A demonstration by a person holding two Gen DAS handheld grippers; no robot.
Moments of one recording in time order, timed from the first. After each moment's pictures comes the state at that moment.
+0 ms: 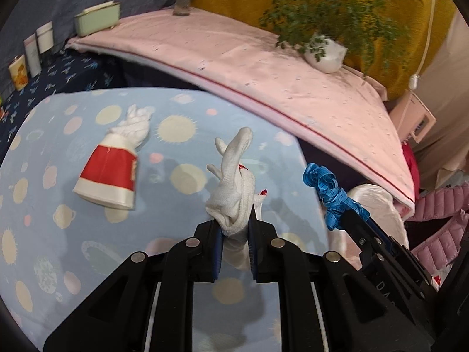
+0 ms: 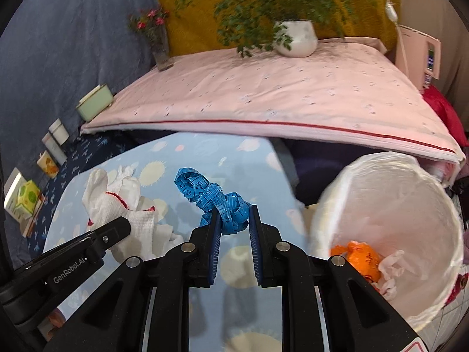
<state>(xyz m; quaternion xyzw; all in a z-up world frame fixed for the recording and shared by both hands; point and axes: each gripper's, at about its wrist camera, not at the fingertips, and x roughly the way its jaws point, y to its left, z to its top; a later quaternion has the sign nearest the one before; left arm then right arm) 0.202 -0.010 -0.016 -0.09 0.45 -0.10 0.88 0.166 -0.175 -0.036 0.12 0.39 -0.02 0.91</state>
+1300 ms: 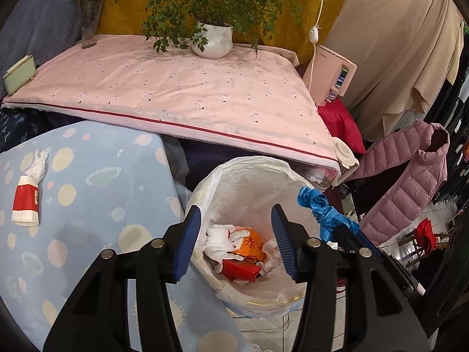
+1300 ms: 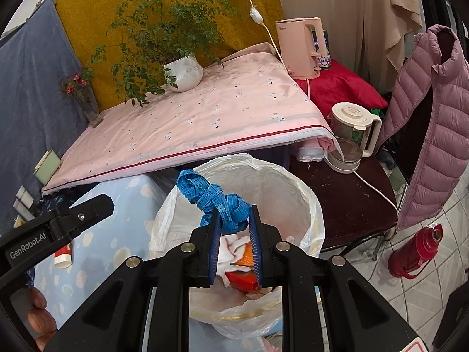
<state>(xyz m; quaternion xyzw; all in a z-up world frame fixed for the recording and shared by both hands) 0.145 -0.178 0.019 -0.02 0.42 -0.24 0.87 0.047 -0.346 -0.018 0.20 0.34 -0.16 0.91</state>
